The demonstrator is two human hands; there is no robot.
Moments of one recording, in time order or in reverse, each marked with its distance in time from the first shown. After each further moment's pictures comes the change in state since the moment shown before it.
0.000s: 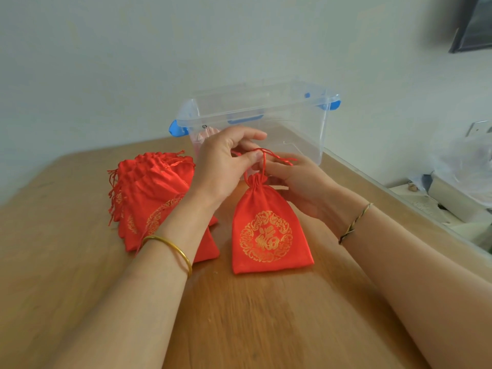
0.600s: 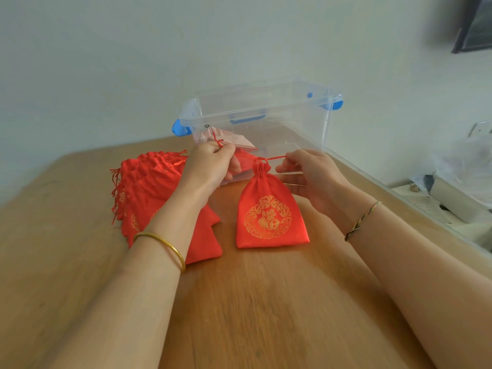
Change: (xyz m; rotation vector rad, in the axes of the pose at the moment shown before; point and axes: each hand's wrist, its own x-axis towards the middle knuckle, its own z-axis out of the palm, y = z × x) left_hand 0.007 -0.008 -0.017 0.154 0.083 -0.440; right_hand -0.001 -0.006 -0.012 0.066 0.301 0.102
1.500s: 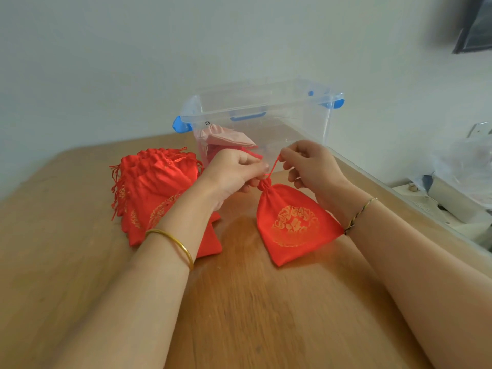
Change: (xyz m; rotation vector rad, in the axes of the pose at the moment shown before) left_hand -0.007 -0.005 0.018 -0.120 -0.316 0.011; right_hand 0.007 0.003 -0.001 -0.362 0.049 -0.246
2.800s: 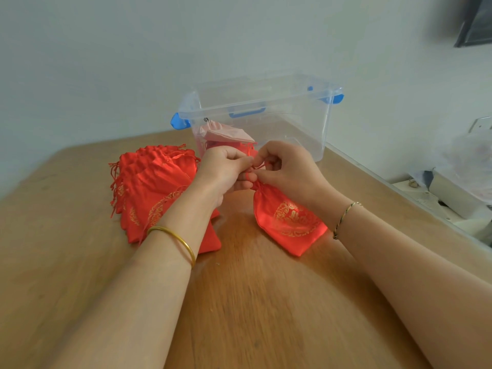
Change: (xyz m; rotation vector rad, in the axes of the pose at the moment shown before) left_hand -0.004 0.003 0.003 -0.234 0.156 -0.117; right_hand -0.007 0.002 0.019 -0.318 -0.106 -0.398
